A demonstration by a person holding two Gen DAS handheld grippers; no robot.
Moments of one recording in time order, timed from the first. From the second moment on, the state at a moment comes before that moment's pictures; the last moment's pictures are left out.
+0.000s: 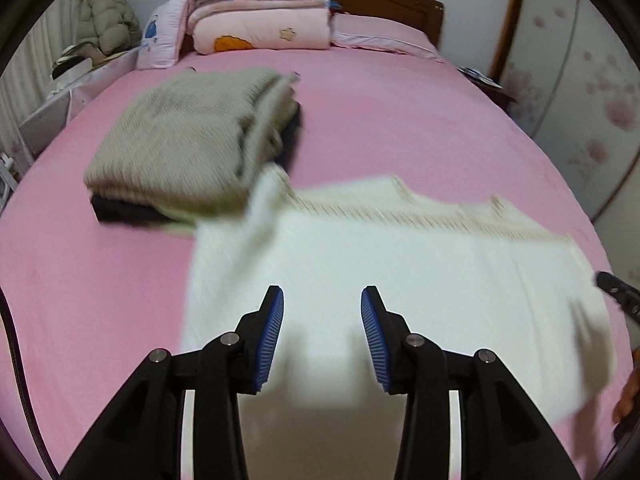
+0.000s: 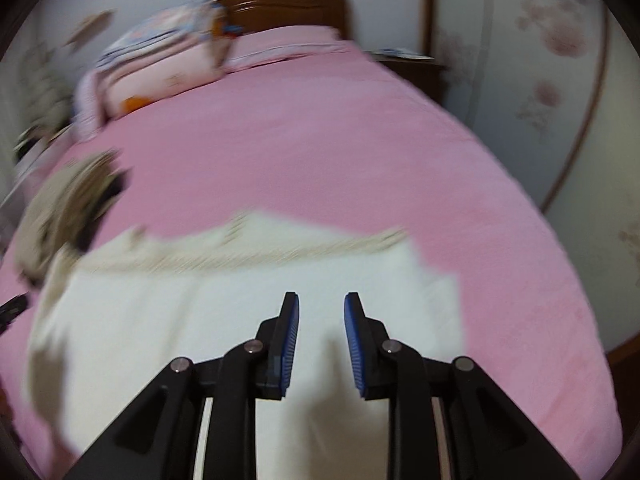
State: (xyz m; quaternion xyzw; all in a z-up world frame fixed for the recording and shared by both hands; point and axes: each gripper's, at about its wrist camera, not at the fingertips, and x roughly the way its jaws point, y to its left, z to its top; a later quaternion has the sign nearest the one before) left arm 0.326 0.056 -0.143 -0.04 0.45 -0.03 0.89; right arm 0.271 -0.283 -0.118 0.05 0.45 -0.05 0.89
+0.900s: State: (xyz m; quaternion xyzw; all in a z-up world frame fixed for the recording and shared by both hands) left arm 0.273 0.098 -0.216 -0.02 0.45 0.05 0.89; right arm 0.168 -0.326 -0.185 -0.08 0.45 -0.17 0.87
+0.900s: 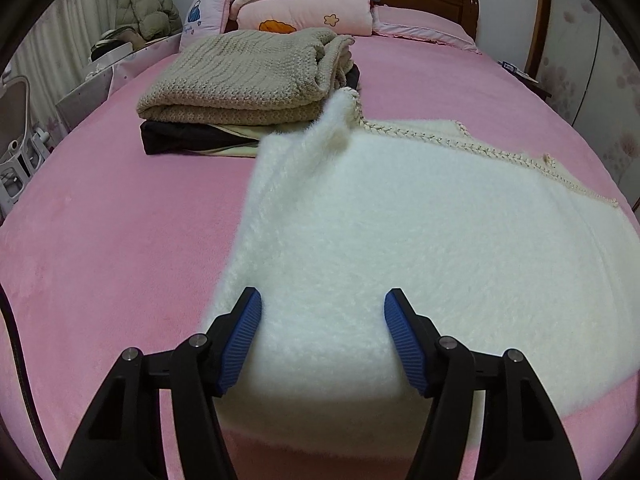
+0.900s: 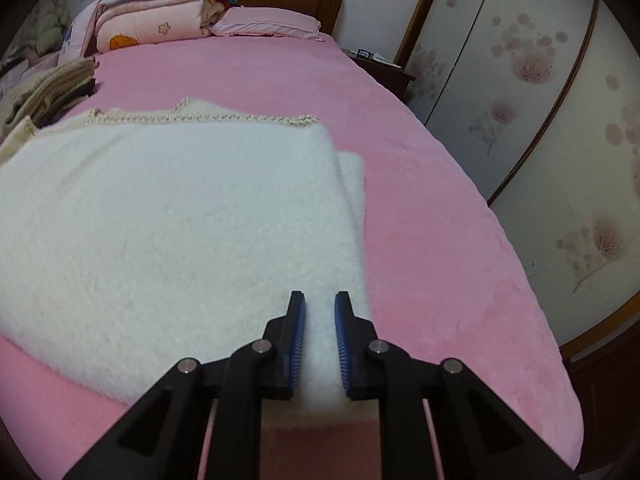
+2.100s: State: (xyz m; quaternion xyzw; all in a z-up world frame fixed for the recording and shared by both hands) left arm 0.167 0.109 -0.149 -0.10 0.43 -0.01 0.90; right arm 0.102 -0.233 -0.108 0.05 0.43 -0.07 0.90
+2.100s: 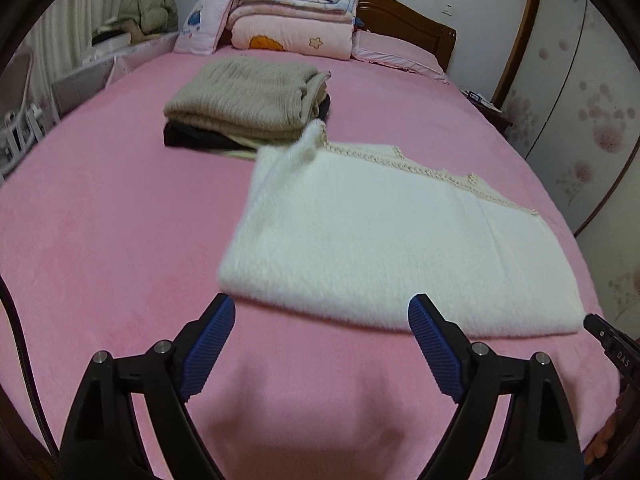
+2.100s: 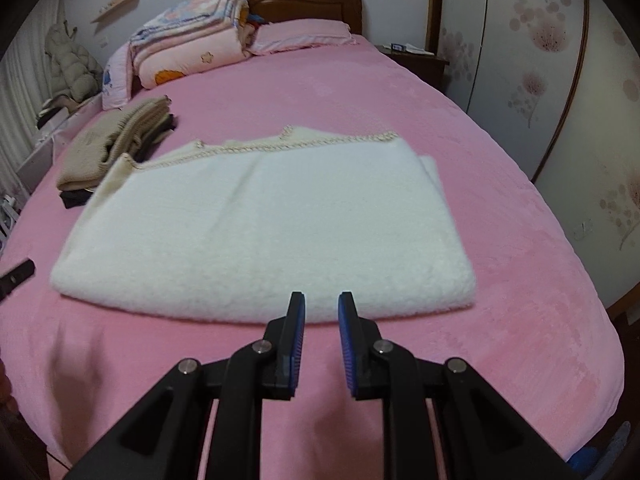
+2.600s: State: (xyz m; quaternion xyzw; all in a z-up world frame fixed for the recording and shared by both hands) left arm 0.199 0.153 -0.245 -0.34 0.45 -0.10 0.82; right arm 0.127 -0.174 -0.119 0.03 0.41 -0.02 0.91
